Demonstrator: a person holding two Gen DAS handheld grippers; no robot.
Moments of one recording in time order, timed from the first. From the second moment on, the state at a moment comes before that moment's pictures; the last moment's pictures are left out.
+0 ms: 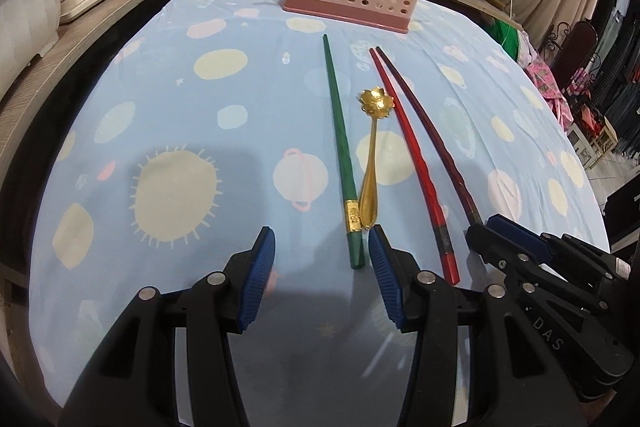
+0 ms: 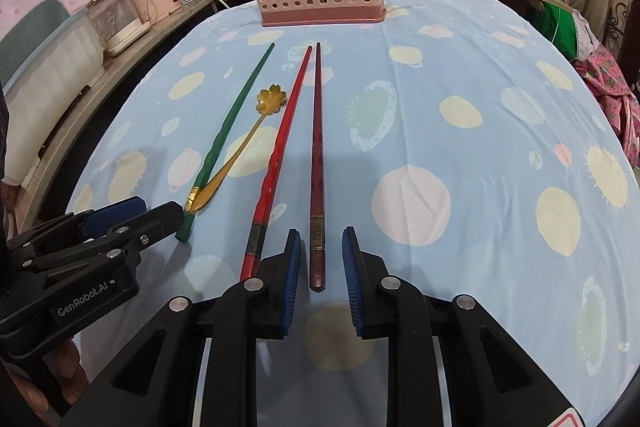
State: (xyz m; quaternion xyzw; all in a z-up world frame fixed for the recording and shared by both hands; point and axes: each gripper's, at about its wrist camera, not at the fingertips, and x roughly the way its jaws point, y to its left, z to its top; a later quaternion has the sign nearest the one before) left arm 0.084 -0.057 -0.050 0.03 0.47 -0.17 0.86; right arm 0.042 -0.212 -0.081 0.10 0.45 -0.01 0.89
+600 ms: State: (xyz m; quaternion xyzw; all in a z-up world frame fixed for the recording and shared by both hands) left arm 0.091 -0.057 -0.057 0.03 0.47 -0.17 0.86; right arm 0.043 -0.214 -0.084 0.10 0.45 -0.01 0.89
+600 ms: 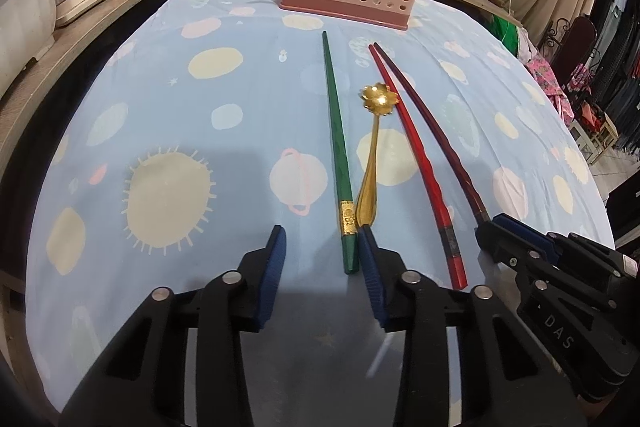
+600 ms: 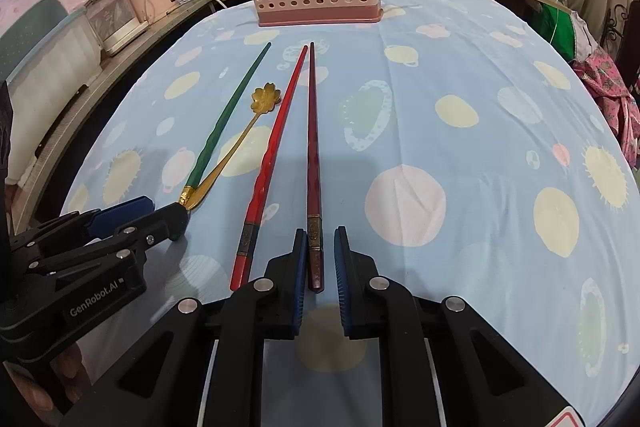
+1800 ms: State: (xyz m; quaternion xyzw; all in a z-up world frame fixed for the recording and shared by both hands) left arm 0.097 -0.040 -0.031 -0.01 0.46 -0.18 0.87; right arm 0.034 -0.218 -0.070 0.10 0.44 0.00 0.89
